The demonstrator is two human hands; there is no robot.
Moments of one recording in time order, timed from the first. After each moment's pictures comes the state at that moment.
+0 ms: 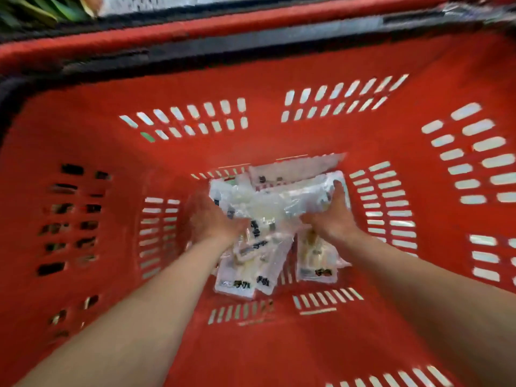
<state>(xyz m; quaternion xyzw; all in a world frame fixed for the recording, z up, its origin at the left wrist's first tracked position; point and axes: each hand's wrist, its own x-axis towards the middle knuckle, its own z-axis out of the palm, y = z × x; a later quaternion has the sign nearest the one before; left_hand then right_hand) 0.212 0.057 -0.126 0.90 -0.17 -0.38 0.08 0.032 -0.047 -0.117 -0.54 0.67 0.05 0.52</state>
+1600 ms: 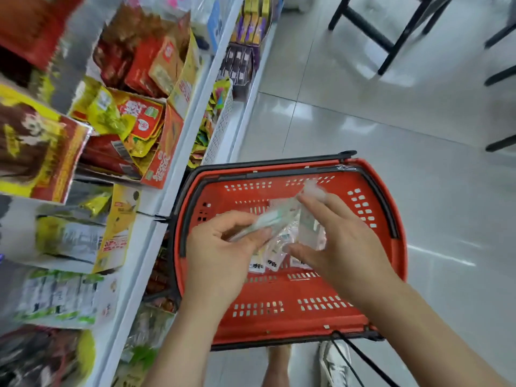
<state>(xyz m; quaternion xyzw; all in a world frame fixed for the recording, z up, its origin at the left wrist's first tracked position) 0.204 0.083 0.316 0.79 -0.16 -0.38 0.46 0.061 -0.016 0.311 -0.86 0.40 0.03 0.33</state>
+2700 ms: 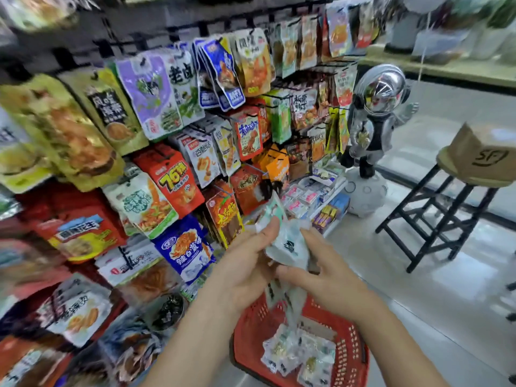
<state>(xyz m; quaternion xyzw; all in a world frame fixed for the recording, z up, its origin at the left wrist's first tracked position) 0.090 0.168 0.771 0.50 -0.03 -0.42 0.76 0.002 0.047 0.750 -0.81 0.04 -0.09 0.58</state>
